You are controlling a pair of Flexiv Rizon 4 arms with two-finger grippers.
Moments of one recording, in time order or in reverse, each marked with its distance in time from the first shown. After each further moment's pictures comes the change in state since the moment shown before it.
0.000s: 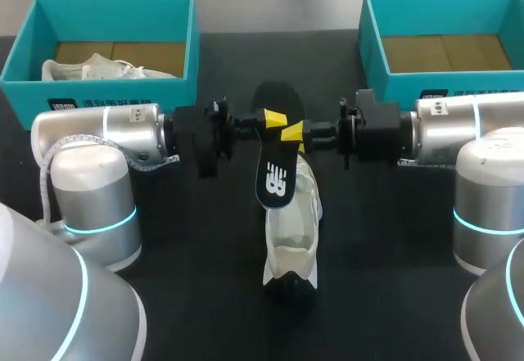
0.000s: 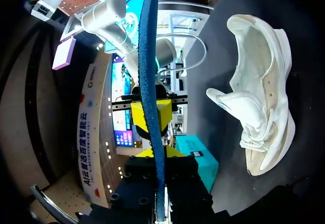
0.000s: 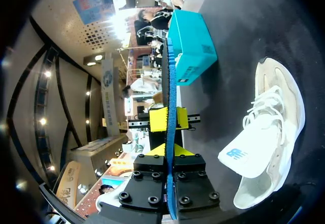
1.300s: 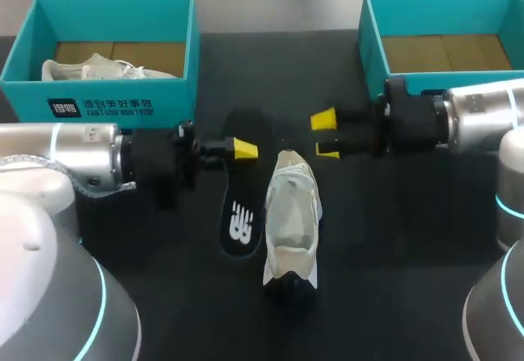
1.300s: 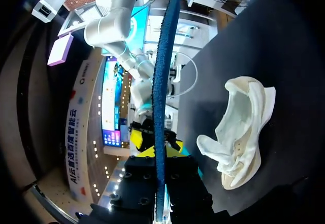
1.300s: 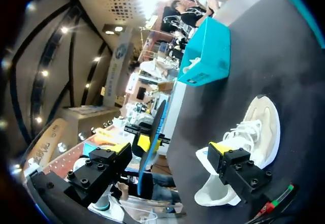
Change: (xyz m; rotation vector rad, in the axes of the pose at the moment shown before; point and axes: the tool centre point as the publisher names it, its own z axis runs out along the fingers) left arm -0.019 -0.081 -0.057 0.021 0.101 -0.078; right arm -0.013 0.004 -0.058 0.085 -0.005 -0.383
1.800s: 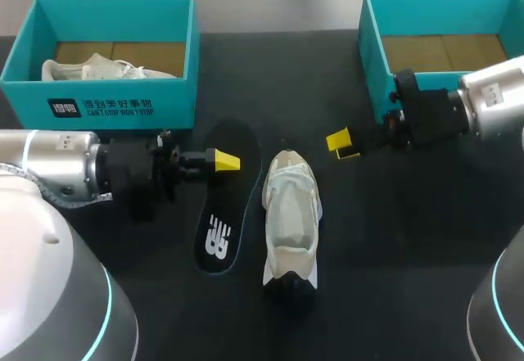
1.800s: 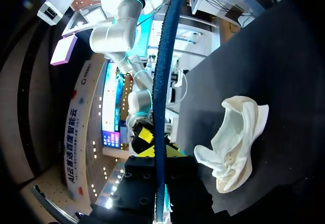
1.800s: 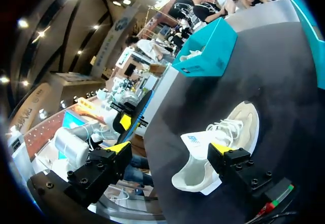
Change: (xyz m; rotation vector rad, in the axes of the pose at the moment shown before) left arm -0.005 -0.025 -0.026 0.024 -0.006 -0.026; right arm -0.006 -0.017 -0.022 0.145 -0.157 -0.204
